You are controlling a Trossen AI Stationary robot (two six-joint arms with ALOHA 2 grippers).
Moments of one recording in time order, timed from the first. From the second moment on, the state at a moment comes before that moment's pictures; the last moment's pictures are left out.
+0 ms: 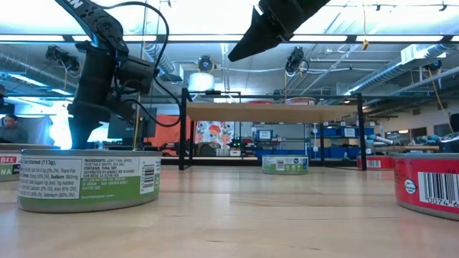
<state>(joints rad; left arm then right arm) 0.46 1.39 0.75 -1.04 -0.10 -0.19 0.19 1.63 1.18 -0.20 0.43 -0.08</state>
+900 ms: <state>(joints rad) 0.15 1.39 0.75 -0.68 0.10 -0.20 0.18 1.63 1.18 -0.20 0.43 -0.07</state>
